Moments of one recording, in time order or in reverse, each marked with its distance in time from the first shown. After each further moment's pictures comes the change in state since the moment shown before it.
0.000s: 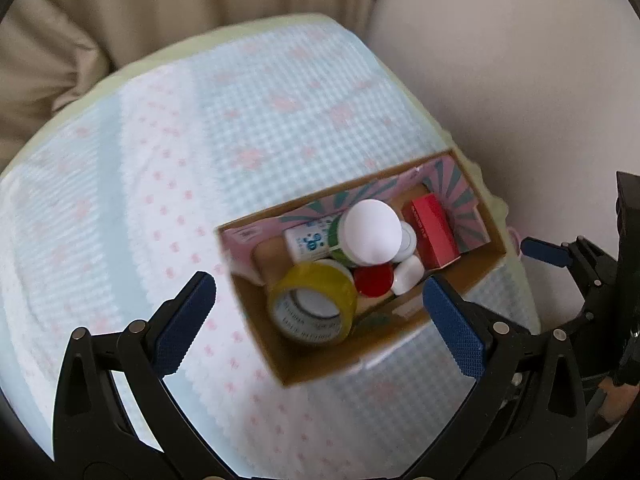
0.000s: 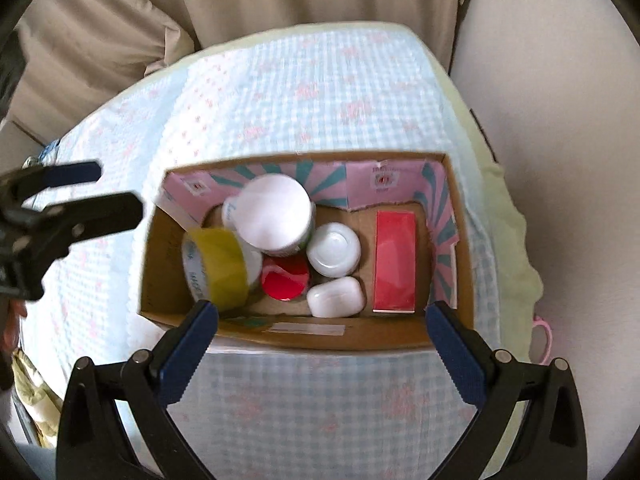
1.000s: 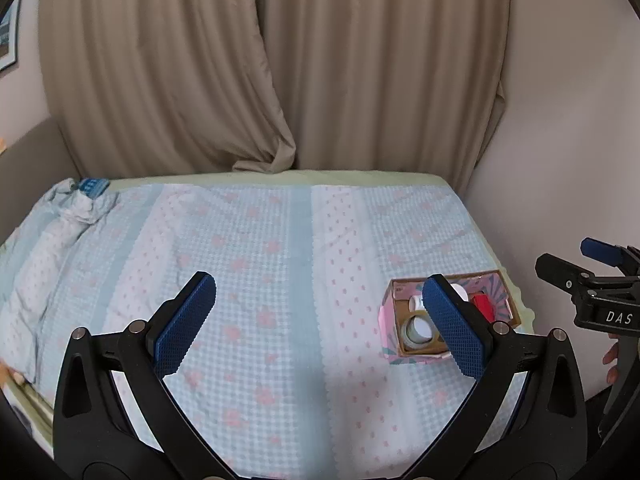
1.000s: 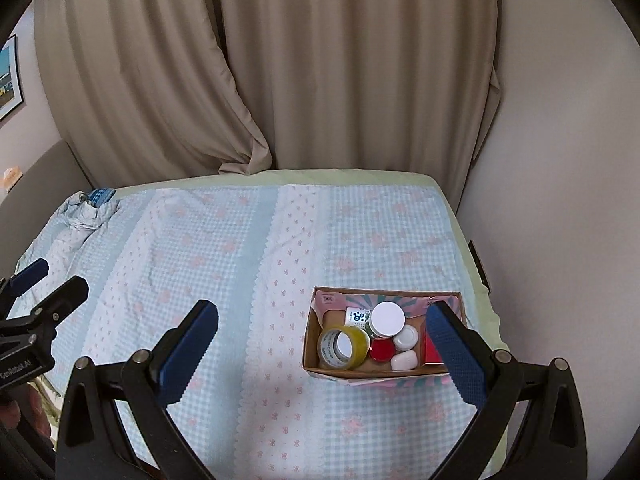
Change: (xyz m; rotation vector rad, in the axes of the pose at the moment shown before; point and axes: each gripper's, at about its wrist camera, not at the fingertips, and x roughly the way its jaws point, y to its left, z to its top) left arm -0.295 0.088 -0.150 -0.264 -0.516 0.318; right arm -0.233 0.180 -0.012 -0.111 -0.394 -0.023
